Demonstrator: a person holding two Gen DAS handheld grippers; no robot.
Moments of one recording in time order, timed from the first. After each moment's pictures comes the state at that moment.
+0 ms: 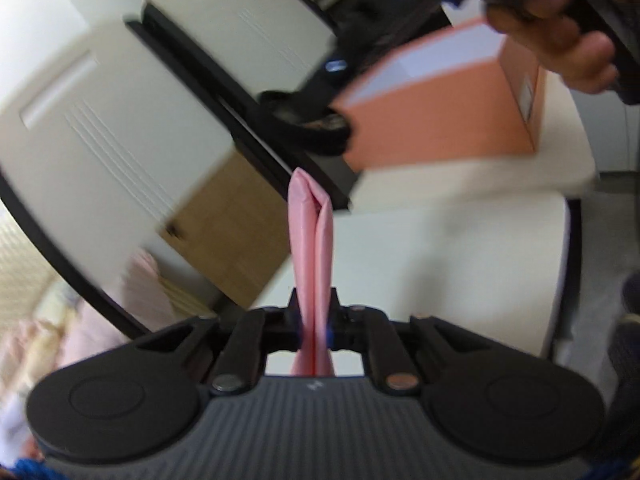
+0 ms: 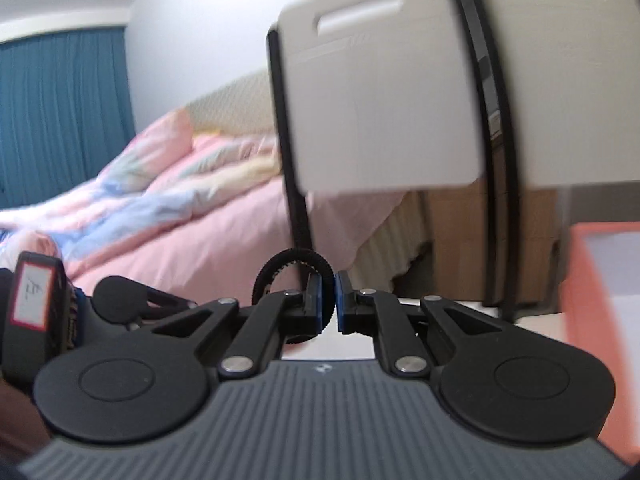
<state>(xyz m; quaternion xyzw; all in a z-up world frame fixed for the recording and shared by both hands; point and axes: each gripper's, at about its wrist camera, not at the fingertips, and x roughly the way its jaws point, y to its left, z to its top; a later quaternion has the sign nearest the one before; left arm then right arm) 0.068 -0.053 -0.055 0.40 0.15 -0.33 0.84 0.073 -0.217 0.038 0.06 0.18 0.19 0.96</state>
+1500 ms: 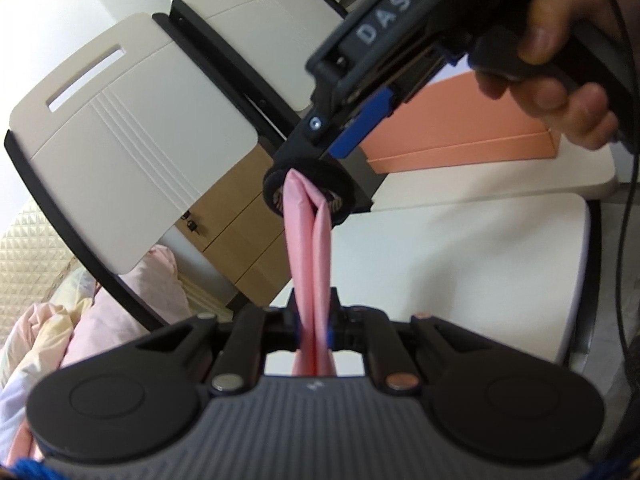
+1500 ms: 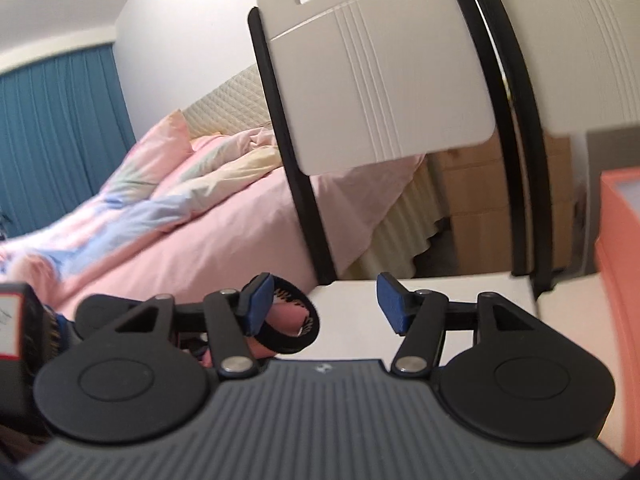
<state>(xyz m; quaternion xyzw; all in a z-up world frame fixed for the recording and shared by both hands) 0.054 -0.048 -0.053 0.39 0.11 -0.30 0.86 0.087 -0.228 0.012 0.15 0.19 0.20 0.95</state>
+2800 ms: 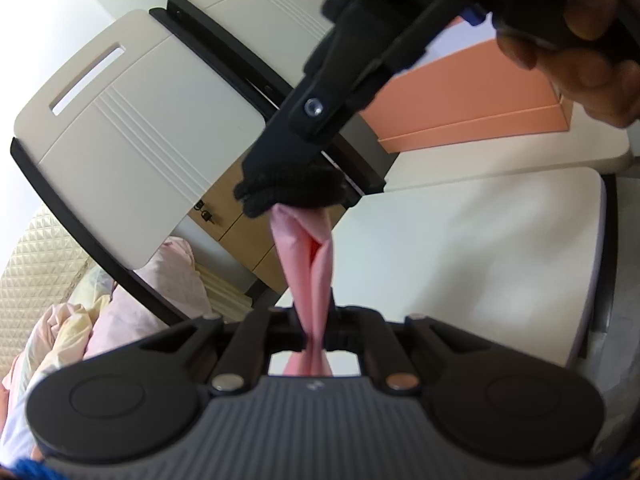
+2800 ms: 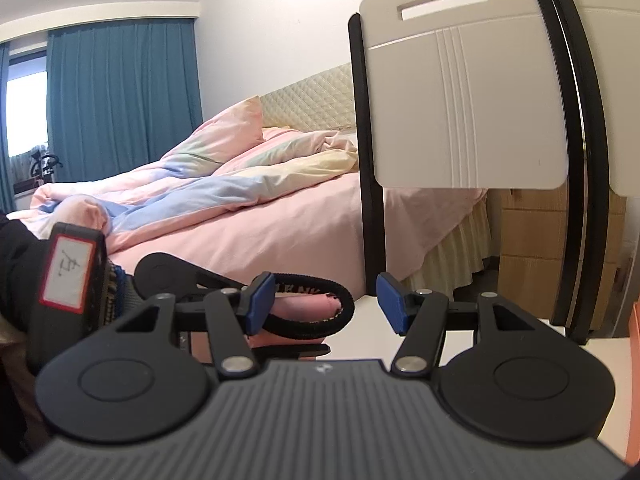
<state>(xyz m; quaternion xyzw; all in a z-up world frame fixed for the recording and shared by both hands) 0.055 -0.051 -0.058 0.42 0.12 -0.27 0.86 0.063 -0.205 0.023 0.05 0.14 0.28 0.95</state>
